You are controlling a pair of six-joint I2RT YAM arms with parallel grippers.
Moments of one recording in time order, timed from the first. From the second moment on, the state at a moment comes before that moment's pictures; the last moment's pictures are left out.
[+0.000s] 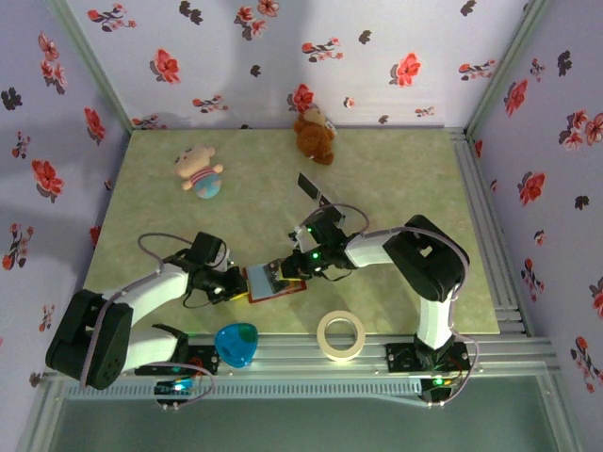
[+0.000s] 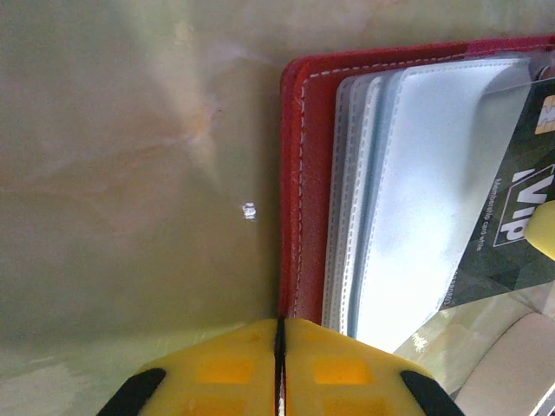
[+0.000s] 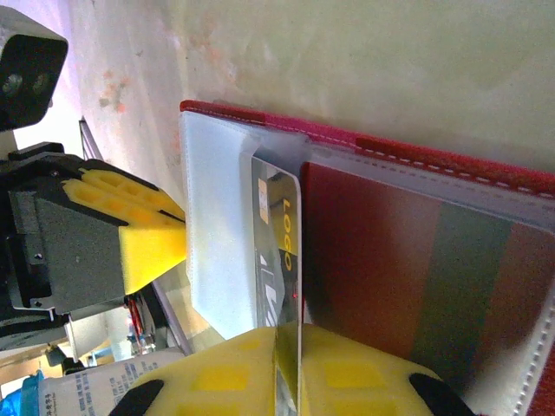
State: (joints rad) left arm -0.42 1.23 0.44 -0.44 0.47 -0.67; right arm 0.78 1.89 0.86 0.14 -0.78 0.73
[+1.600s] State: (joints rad) left arm -0.42 1.25 0.44 -0.43 0.46 -0.66; right arm 0.85 1.85 1.00 -0.29 -0.60 0.56
